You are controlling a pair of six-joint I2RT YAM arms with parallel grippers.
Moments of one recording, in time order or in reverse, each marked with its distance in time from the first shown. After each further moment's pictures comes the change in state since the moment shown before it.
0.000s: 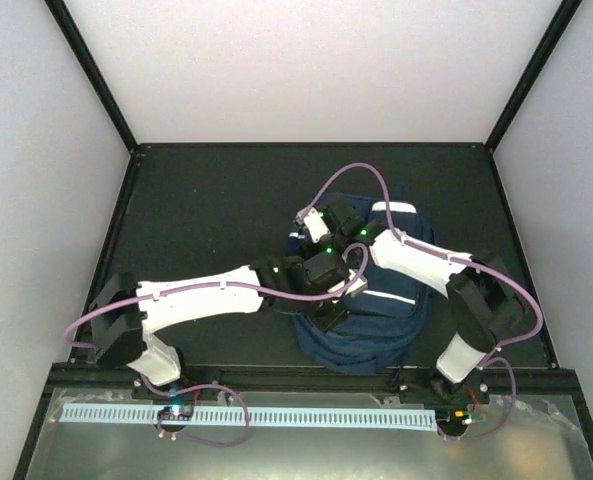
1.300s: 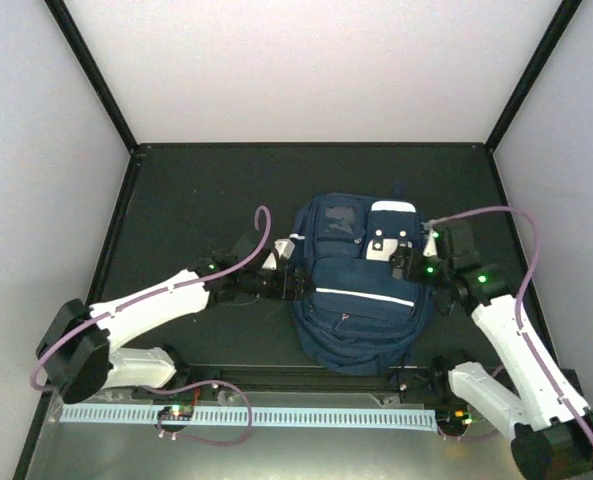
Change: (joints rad) left arm 0.384 -0.330 -0.455 0.325 0.171 -0.473; right arm -0.359 -0.766 -0.268 -0.486 0.208 0.334
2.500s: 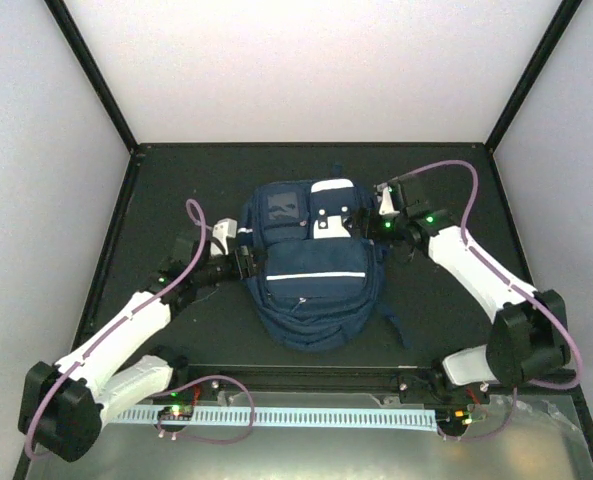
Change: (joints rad) left arm 0.379 -0.256 -0.179 0.141 0.038 0.087; right arm 0.011 0.518 0.186 0.319 -0.238 0.068
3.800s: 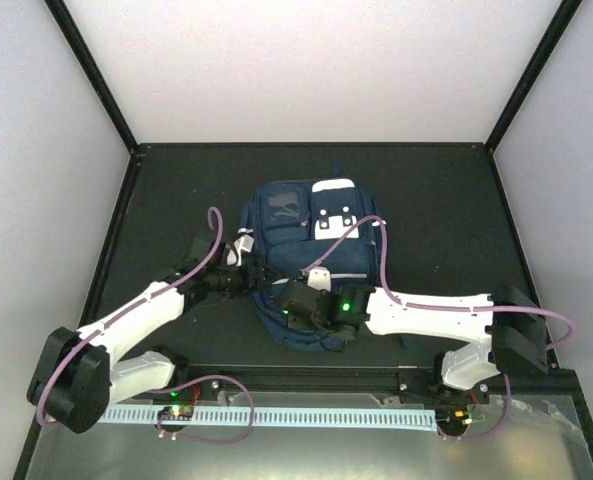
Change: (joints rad) left arm -0.035 0.151 -0.034 0.002 0.246 -0.164; right arm 0.921 0.040 0.000 -0.096 0.579 0.754
